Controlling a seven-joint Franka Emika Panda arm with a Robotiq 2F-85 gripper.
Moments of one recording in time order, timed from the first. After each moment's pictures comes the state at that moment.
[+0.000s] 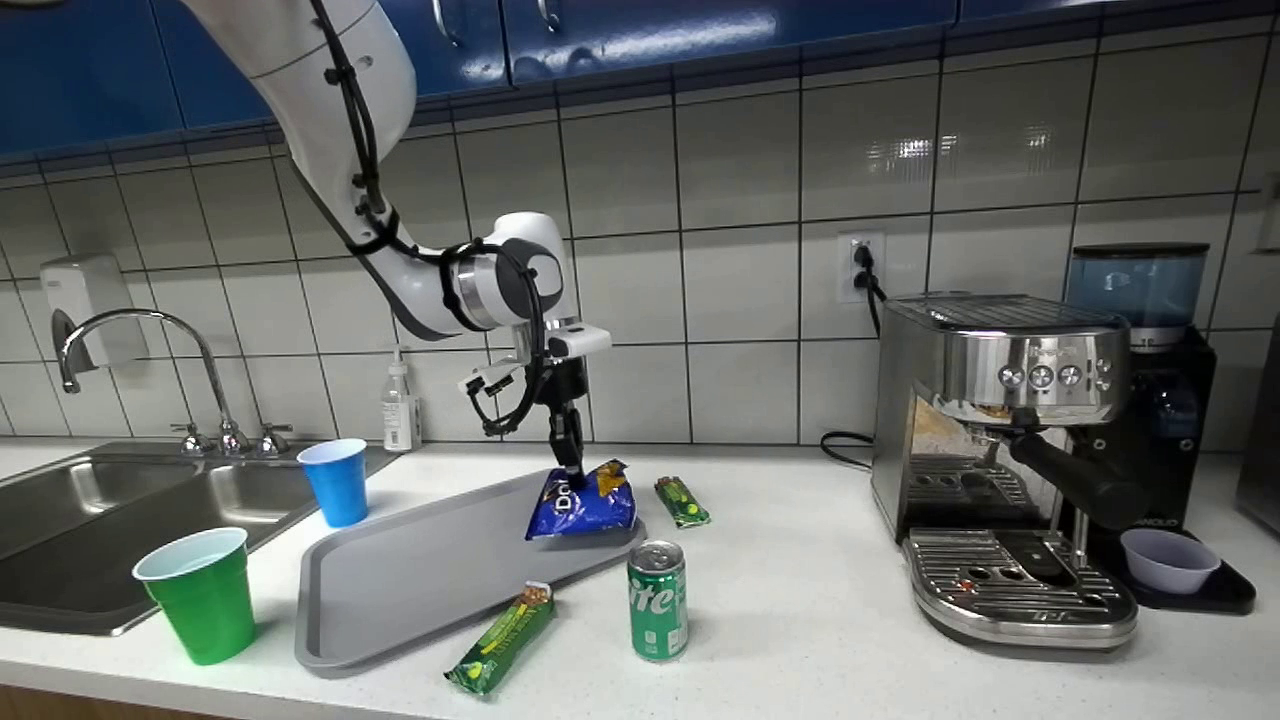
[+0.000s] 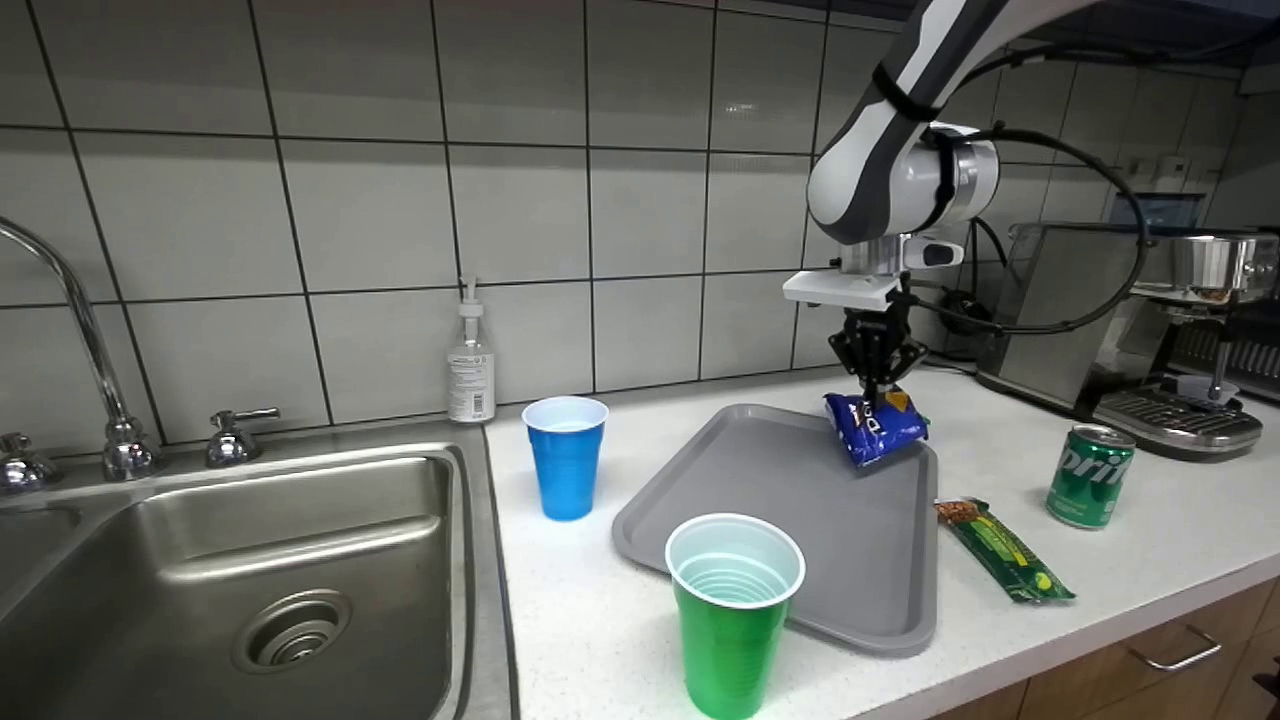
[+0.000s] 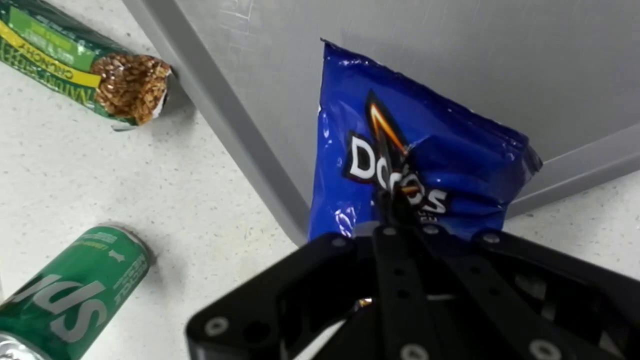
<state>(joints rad) 0.09 0.52 -0.21 -1.94 -0.04 2.40 1.18</state>
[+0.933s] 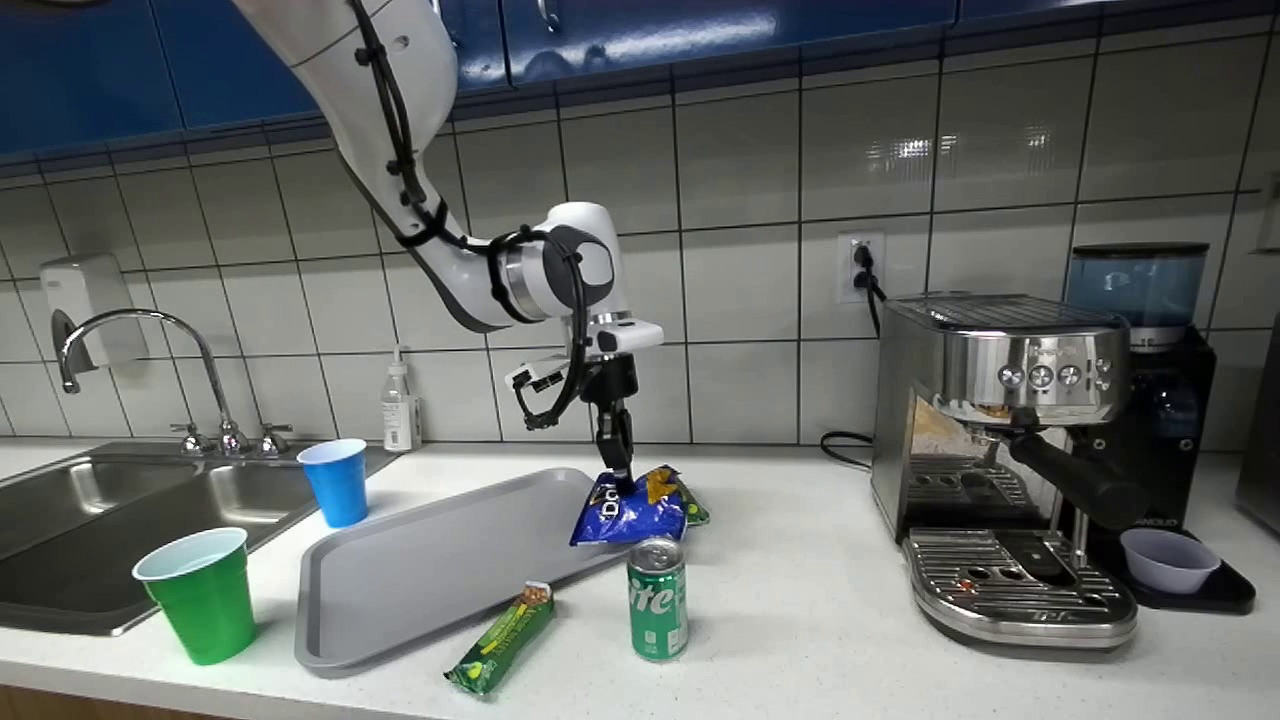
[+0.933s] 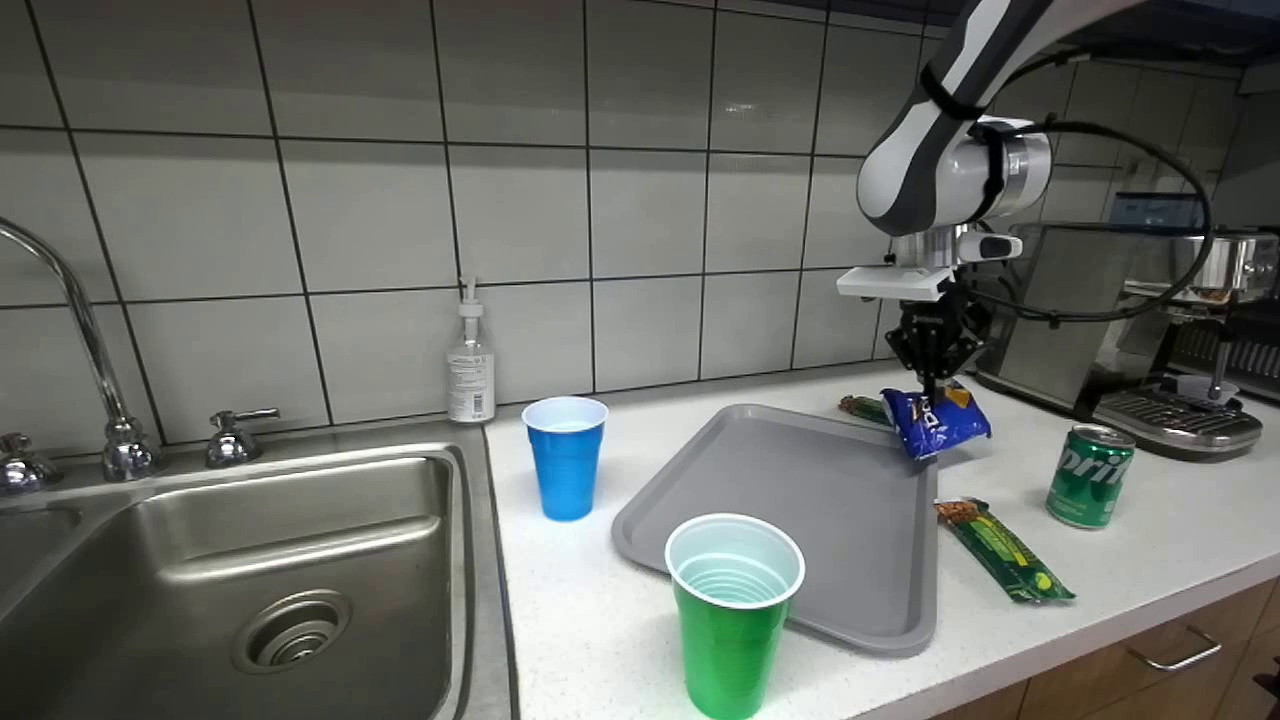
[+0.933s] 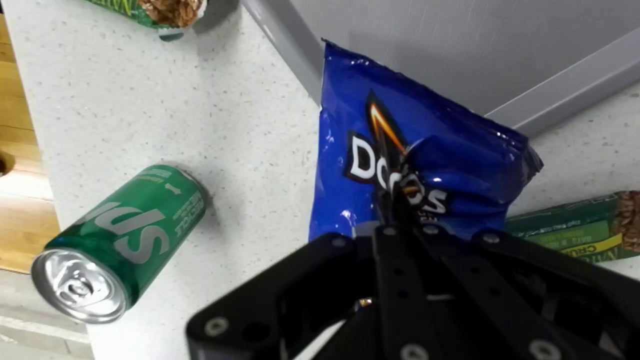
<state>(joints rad) 0.01 0.52 -0.26 -1.93 -0.04 2.34 1.18</state>
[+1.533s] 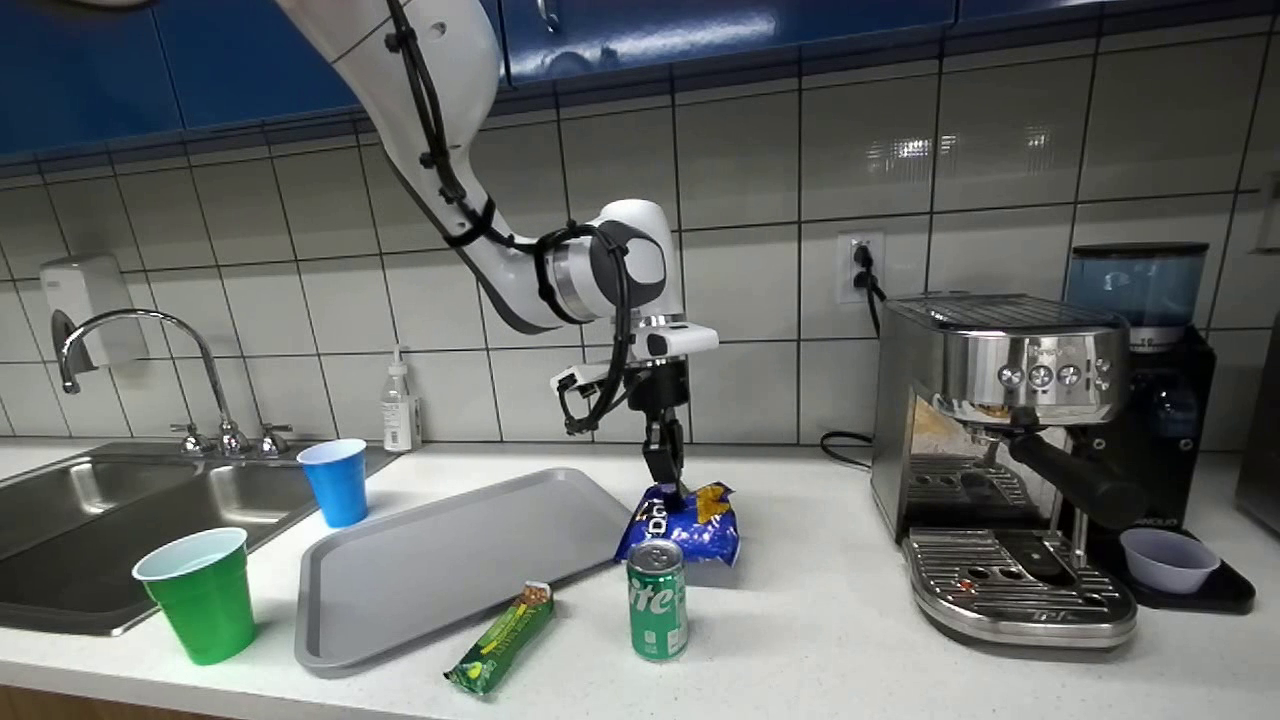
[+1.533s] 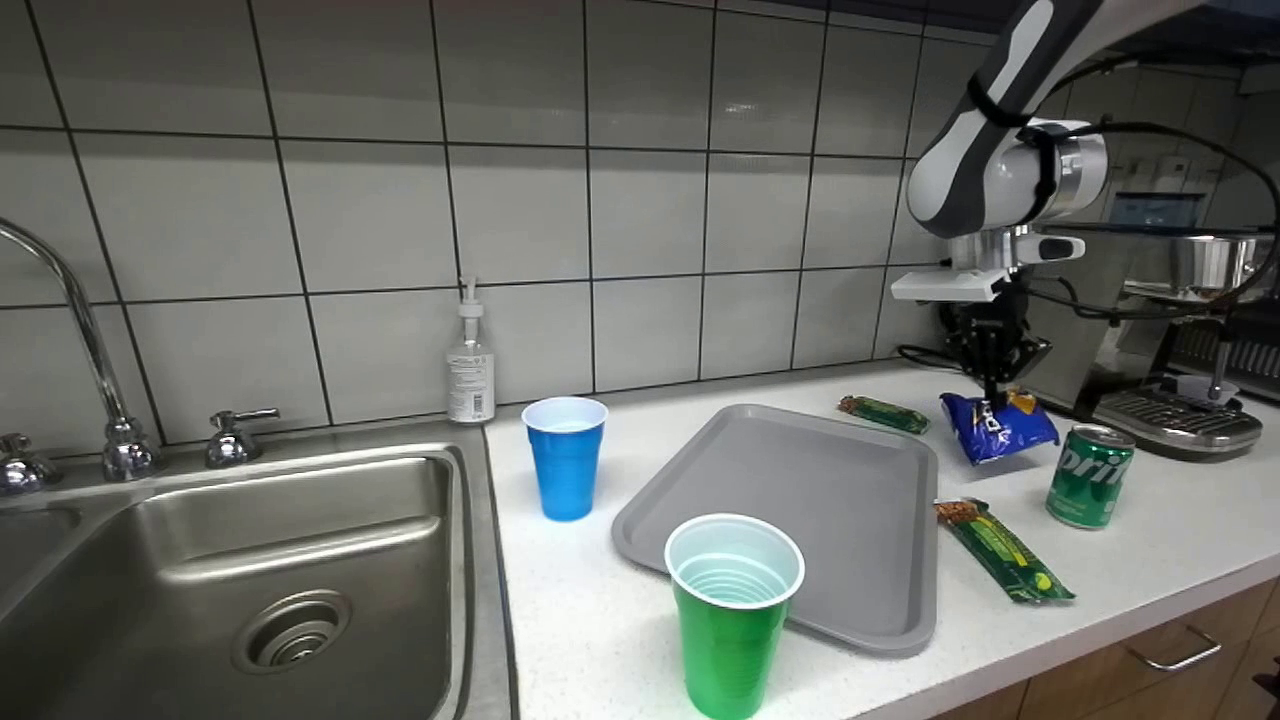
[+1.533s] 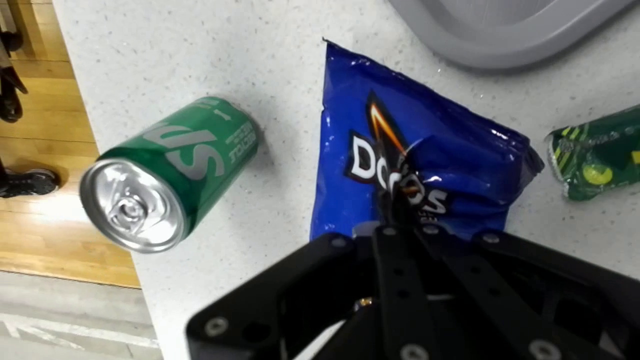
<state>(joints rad) -0.06 0.53 -0.31 -1.91 -0.04 2.29 1.18</state>
